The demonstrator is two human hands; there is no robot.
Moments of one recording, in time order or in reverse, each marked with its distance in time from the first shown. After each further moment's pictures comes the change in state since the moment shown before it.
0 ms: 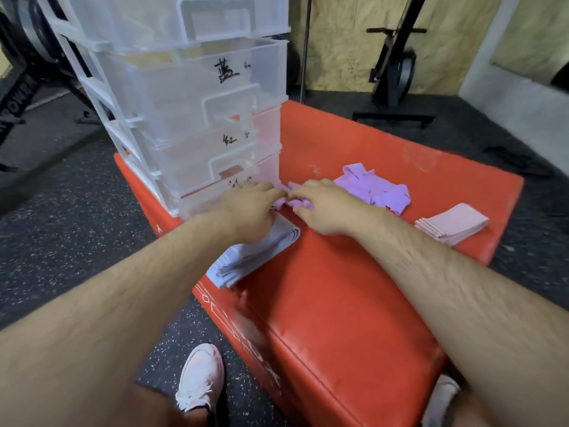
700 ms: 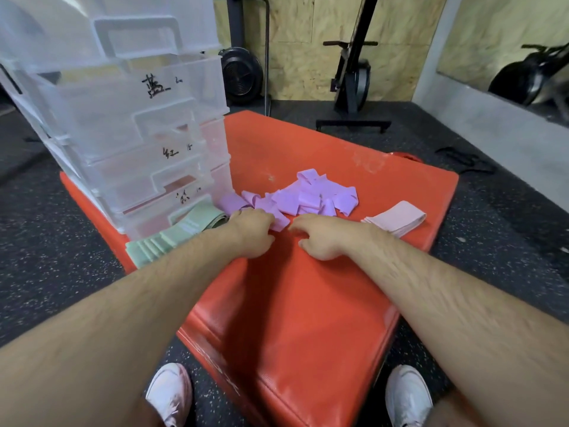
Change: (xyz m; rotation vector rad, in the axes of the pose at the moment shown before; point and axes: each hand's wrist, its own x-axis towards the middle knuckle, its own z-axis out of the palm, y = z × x) left_hand 0.040 0.085 0.027 0.027 -0.209 -0.086; right_hand -0.064 0.064 -0.004 -0.041 -0.226 0.137
